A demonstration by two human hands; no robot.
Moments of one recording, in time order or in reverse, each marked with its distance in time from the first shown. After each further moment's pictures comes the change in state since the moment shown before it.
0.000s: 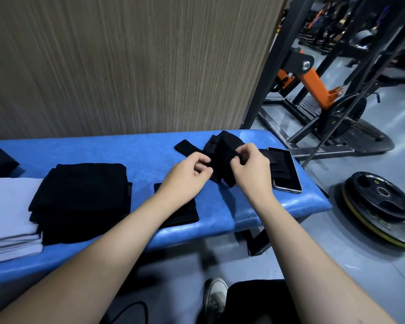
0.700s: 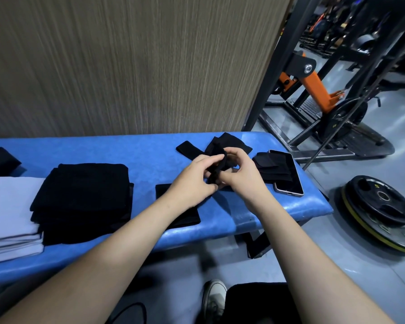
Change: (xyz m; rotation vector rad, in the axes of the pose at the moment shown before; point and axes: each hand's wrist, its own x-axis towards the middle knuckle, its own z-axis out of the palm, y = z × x) left_hand 0.005 -0.001 0.009 -0.051 -0.129 0.167; right_hand -0.012 -0.012 0.000 0.446 -0.371 0.116
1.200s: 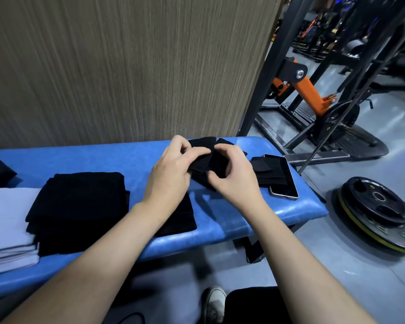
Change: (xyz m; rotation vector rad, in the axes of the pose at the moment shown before) left_hand -0.013 0.017 -0.032 0.444 0.380 0.230; right_hand -0.003 -0.011 0.006 -0.458 0.144 -0.367
